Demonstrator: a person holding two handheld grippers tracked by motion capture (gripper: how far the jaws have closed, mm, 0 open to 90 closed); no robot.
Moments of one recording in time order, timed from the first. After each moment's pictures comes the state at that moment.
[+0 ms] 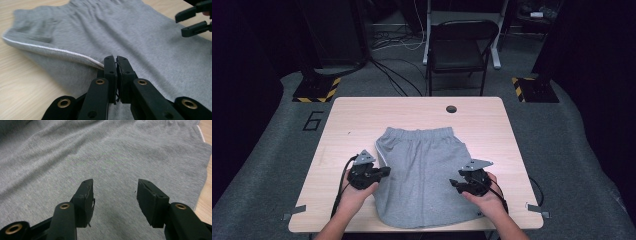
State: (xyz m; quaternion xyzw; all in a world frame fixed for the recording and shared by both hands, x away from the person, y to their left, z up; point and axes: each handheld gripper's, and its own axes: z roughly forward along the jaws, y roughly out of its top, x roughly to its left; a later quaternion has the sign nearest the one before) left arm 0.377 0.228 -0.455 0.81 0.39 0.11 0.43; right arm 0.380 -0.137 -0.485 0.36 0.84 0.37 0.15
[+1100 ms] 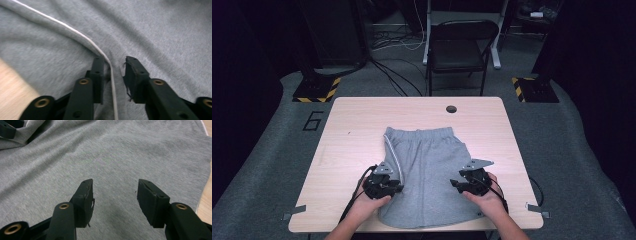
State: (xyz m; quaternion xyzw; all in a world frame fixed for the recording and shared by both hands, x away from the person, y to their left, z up) left arm 0.372 0.204 -0.494 0.85 0.36 0.06 0.37; right arm 0.383 -0.140 -0.490 0.37 0.84 0.37 0.14
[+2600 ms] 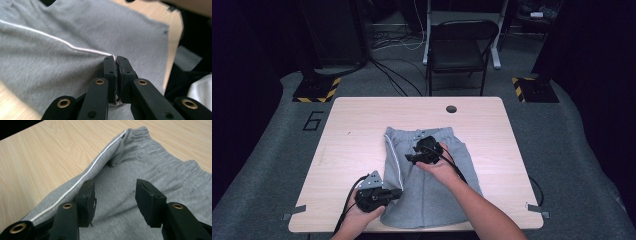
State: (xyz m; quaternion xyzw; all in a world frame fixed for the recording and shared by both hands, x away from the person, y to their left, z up) left arm 0.329 0.214 -0.473 0.83 0.30 0.04 0.47; right arm 0.466 0.000 -0.452 0.30 0.86 0.41 0.09
